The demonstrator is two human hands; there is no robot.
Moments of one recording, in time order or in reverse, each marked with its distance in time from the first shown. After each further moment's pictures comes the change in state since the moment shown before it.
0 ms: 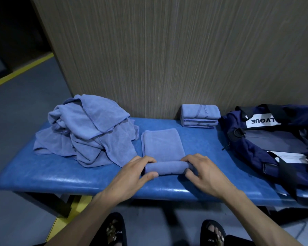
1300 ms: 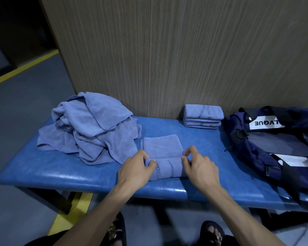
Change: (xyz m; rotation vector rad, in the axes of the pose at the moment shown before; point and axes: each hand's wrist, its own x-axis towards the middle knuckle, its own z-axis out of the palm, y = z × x) left_hand 0.021 0.020 0.011 0.059 0.143 -0.618; right_hand 0.021 -0.027 0.021 -0.091 0.140 0.504
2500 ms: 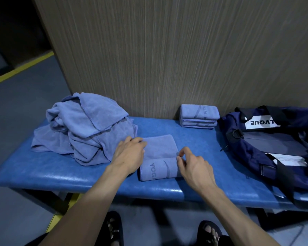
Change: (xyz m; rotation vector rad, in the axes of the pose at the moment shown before) left_hand 0.052 0.003 -0.015 0.581 -0.065 0.387; right_hand -0.001 0.000 -0.006 -0.028 0.002 -0.082
